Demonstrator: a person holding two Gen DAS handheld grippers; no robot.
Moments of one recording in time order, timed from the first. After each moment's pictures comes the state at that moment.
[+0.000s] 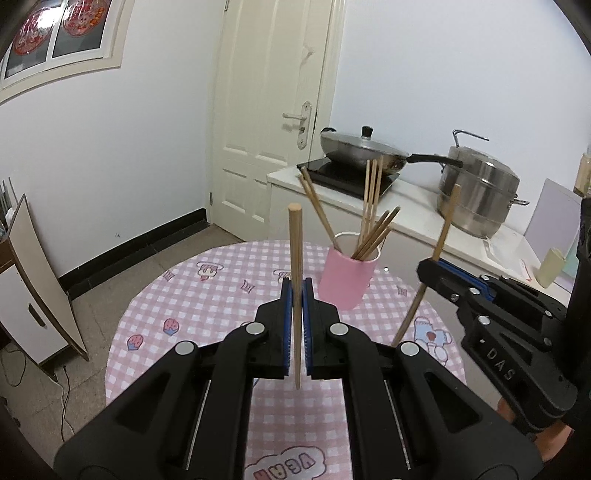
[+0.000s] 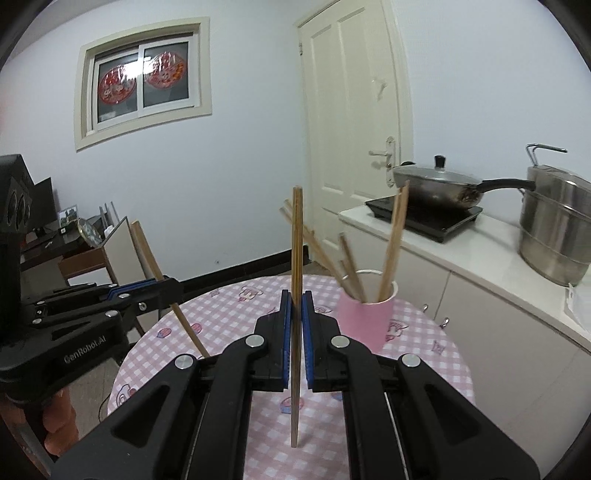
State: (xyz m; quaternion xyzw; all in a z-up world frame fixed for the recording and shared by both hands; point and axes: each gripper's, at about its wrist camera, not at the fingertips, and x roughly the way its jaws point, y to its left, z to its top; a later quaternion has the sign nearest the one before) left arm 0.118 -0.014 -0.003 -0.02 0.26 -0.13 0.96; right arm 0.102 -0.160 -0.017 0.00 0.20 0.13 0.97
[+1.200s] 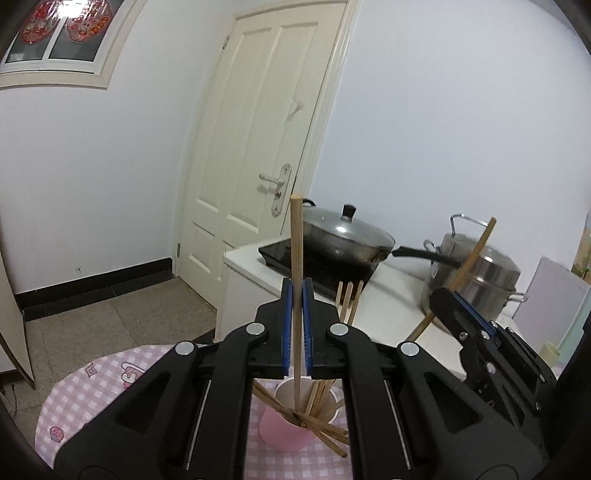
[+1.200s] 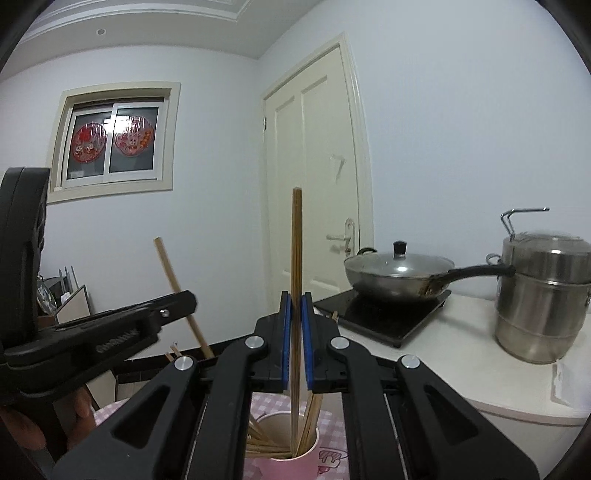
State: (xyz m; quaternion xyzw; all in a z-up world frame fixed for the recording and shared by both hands) left arm 0.250 -0.086 0.038 -0.10 0.16 -0.16 0.97; right arm 0.199 -0.221 0.023 0.01 0.06 0.07 1.00
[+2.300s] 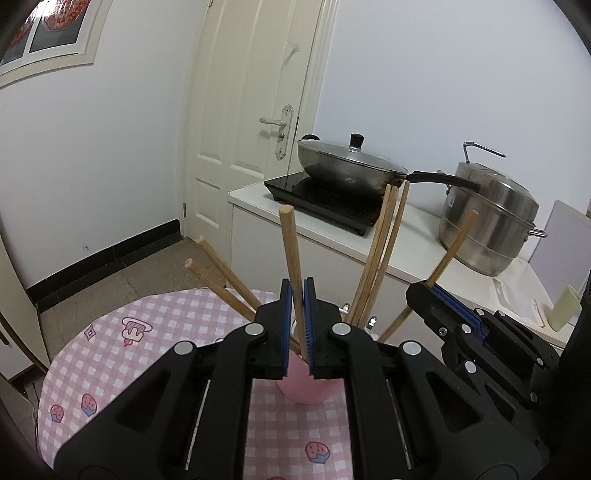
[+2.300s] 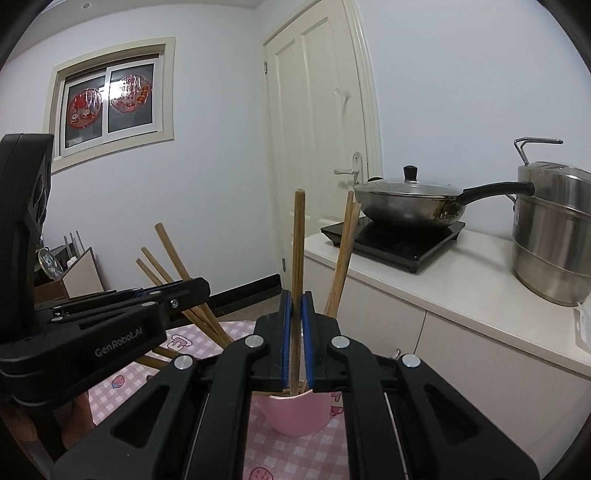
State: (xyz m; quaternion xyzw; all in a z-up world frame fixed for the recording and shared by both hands) left arm 0.254 -0.092 -0.021 -0.05 0.25 -0.16 0.95; right arm 0.205 -0.219 -0.035 0.02 0.16 0.09 0.98
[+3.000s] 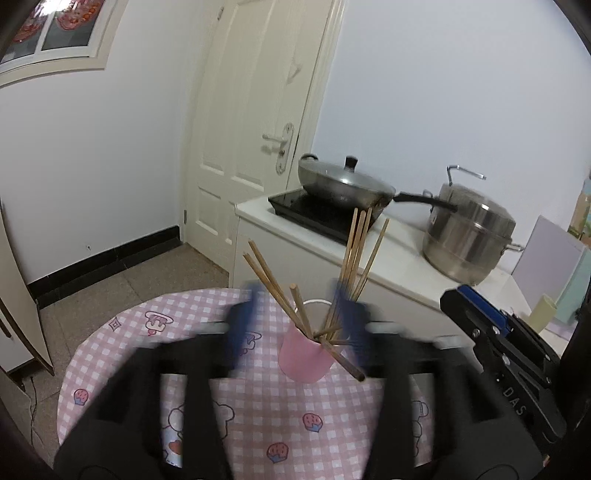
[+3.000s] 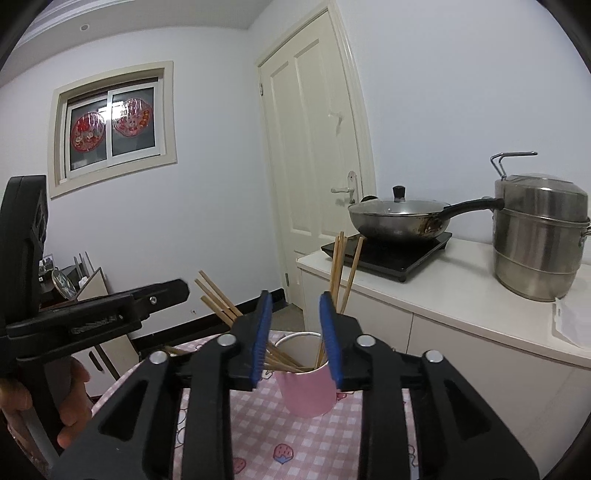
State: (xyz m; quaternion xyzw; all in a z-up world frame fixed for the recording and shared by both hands) left arm 0.196 -0.054 0.016 -0.08 0.22 -0.16 0.96; right arm 0.141 -0.226 0.000 0.05 0.13 0.09 0.99
